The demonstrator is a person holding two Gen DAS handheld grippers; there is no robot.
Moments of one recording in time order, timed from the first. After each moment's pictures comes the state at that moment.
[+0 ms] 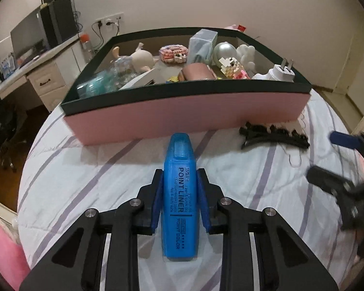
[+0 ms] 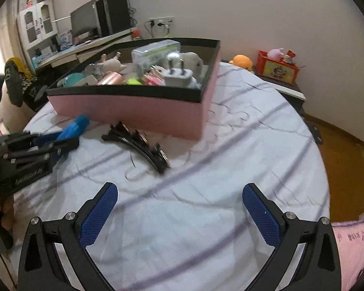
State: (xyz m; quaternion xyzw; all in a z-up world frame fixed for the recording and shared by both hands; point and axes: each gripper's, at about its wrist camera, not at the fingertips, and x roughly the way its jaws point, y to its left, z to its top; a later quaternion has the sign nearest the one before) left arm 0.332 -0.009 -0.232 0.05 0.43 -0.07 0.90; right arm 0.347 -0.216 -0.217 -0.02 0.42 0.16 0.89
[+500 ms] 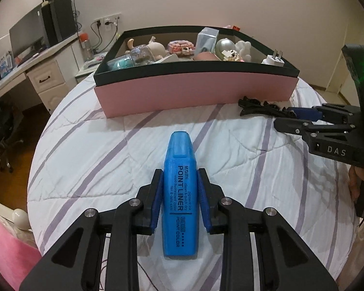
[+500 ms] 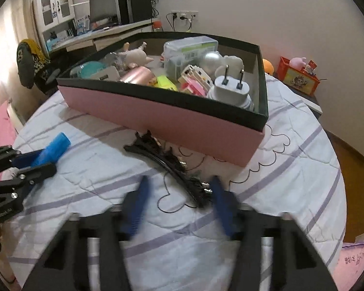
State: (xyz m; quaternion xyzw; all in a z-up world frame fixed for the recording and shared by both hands) left arm 0.295 0.020 -0.233 0.04 0.43 -0.09 0.90; right arm 0.355 -0.177 -0.218 -0.06 0.42 0.19 0.88
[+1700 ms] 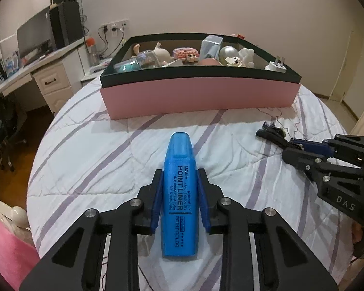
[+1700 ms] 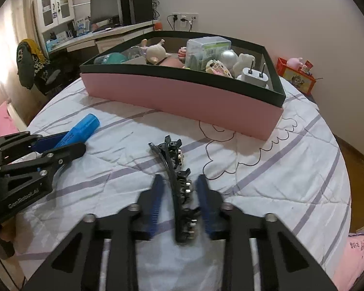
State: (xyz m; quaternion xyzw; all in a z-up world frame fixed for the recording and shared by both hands) left arm 0.287 0.019 -0.235 0.04 0.40 -0.08 0.91; right arm 0.314 -0.154 -0.218 -0.06 0.41 0.18 0.89
